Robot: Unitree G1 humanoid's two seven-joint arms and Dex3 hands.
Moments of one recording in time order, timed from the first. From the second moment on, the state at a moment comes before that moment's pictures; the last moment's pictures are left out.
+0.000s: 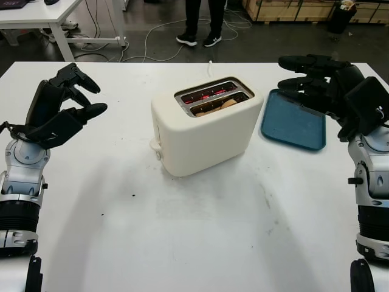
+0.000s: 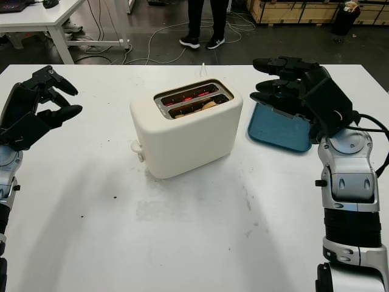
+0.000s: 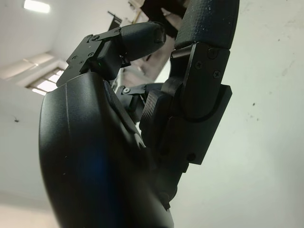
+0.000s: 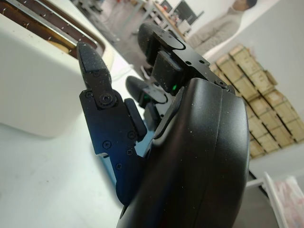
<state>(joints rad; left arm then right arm) -0.49 0.58 0.13 0.45 0.12 -0.36 -0.12 -0.47 -0.48 -0.17 -0.02 0.07 0.29 0.32</state>
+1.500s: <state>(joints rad) -0.49 0.58 0.13 0.46 0.12 -0.36 -0.13 -0.47 -0.48 -0.17 -0.02 0.07 0.29 0.32</state>
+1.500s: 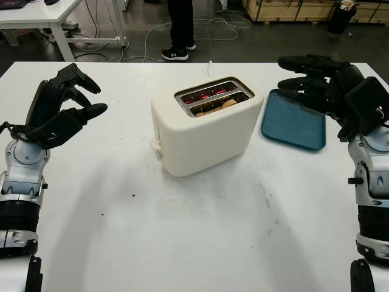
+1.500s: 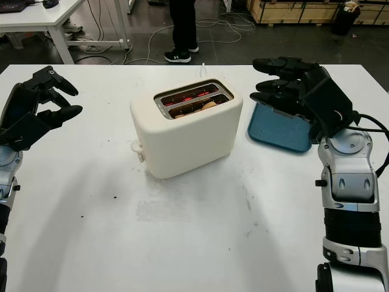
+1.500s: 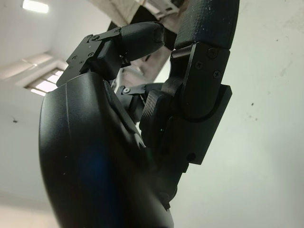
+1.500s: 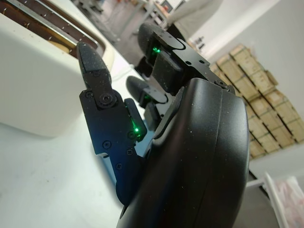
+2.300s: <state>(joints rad) -0.49 0.58 0.13 0.46 0.12 -0.36 -0.13 -0.47 -0.49 -0.17 -0.01 0.07 0.29 0.33</state>
